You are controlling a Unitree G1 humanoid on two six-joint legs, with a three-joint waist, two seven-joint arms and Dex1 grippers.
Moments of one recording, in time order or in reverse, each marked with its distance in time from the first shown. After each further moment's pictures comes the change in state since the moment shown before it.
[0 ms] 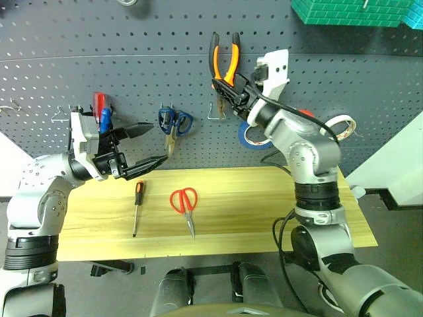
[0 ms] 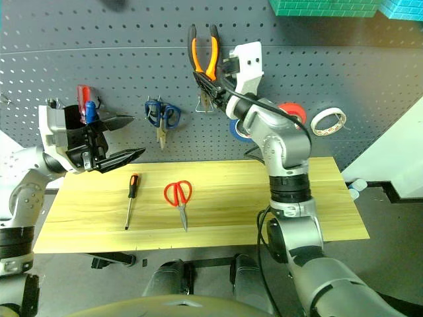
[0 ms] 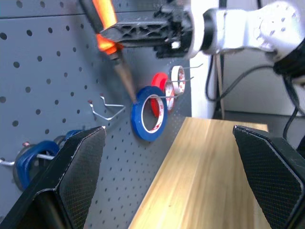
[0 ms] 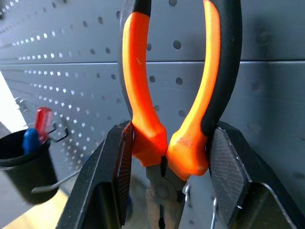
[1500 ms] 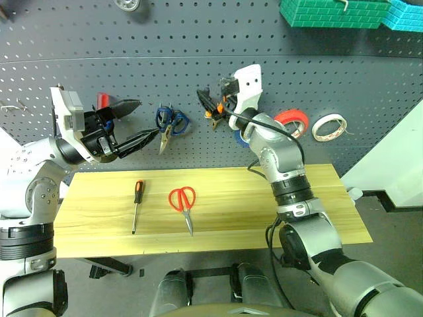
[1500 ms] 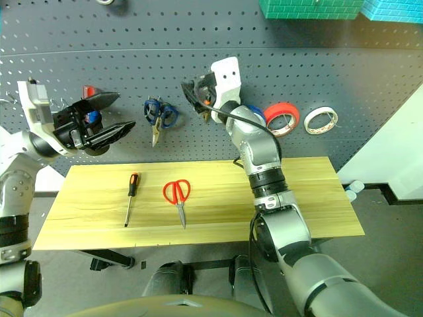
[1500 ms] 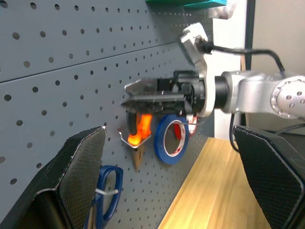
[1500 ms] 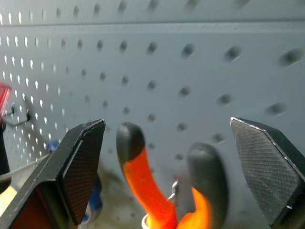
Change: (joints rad) left arm -0.090 0.000 0.059 0.016 -0.022 0.074 0.103; right arm -0.016 0.060 0.033 0.203 -0.119 -0.262 -0.042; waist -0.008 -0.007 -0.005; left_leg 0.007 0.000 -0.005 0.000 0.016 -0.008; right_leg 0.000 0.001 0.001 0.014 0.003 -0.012
